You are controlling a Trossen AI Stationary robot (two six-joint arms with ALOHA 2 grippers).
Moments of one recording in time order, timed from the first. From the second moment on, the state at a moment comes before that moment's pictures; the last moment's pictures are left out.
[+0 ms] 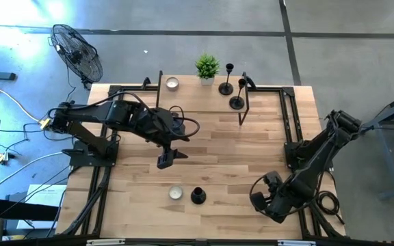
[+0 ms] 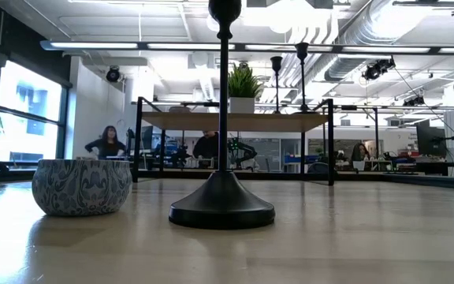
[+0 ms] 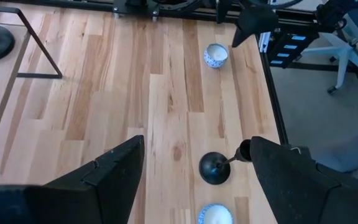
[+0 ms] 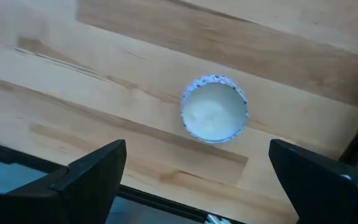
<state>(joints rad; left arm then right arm) -0.16 1.49 1.80 -0.99 0.01 -0.20 0.86 1.50 1.15 -1.05 0.05 2.17</state>
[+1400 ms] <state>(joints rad) -0.16 1.49 1.80 -1.00 0.04 -0.14 0.82 1.72 1.15 -1.03 -0.05 1.93</state>
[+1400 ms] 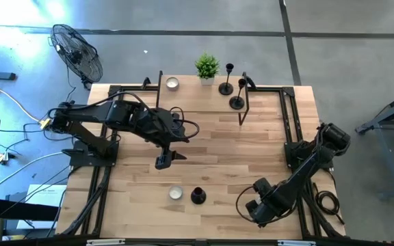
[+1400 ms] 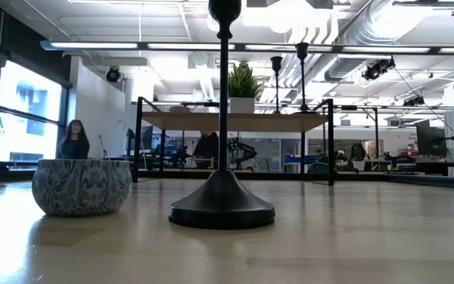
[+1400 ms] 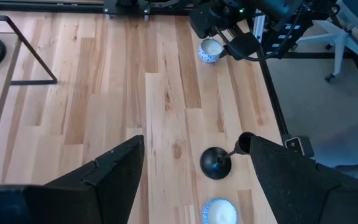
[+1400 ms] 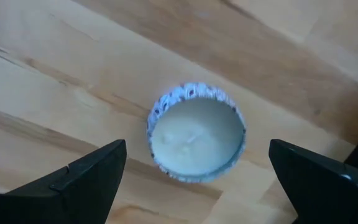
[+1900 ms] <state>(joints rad) -0.16 1.49 1.80 -1.00 0.04 -0.14 0.82 1.72 1.09 -0.94 -0.10 1.91</state>
